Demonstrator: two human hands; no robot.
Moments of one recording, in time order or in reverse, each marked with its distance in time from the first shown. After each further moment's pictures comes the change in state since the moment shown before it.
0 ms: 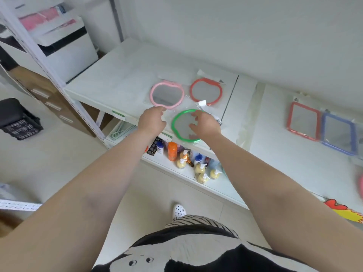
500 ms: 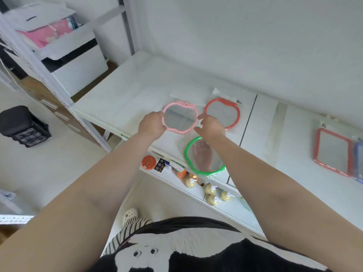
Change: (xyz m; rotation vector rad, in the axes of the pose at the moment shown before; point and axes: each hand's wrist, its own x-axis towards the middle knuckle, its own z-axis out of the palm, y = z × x) left_hand 0.111 -0.042 -0.029 0.070 -0.051 -0.070; right_hand 0.118 -0.035 -0.002 0.006 -0.032 -0.008
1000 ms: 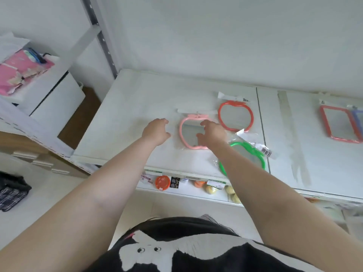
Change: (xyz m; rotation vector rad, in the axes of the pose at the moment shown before) left_hand 0.117 -0.083 -0.043 0.047 -0.268 0.227; right_hand 0.053 -0.090 0.056 0.020 0.115 0.338
